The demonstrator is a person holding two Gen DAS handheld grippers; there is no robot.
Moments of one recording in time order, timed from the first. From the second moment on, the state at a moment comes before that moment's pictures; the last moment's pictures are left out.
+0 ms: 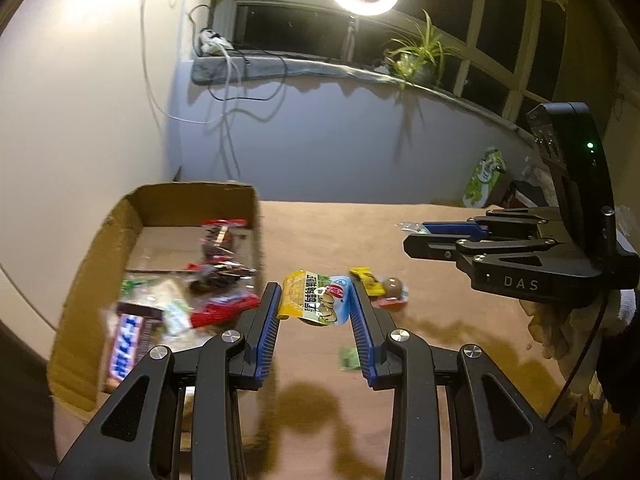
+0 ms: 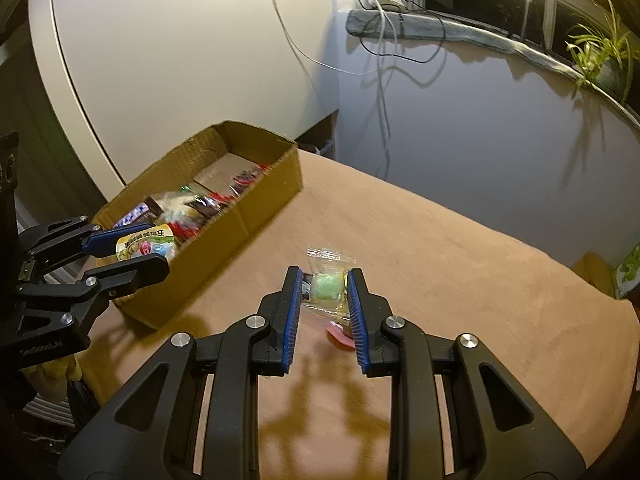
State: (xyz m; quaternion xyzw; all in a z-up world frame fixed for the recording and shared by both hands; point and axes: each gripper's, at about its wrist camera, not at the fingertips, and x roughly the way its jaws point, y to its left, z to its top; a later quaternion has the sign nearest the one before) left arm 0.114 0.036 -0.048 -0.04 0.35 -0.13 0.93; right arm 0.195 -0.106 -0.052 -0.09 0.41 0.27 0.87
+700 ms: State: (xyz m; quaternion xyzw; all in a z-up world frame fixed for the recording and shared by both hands) left arm 0.142 0.110 -0.047 -0.06 0.34 -0.08 0.94; right arm 0.227 -0.014 -0.048 -0.10 0.40 0.33 0.85
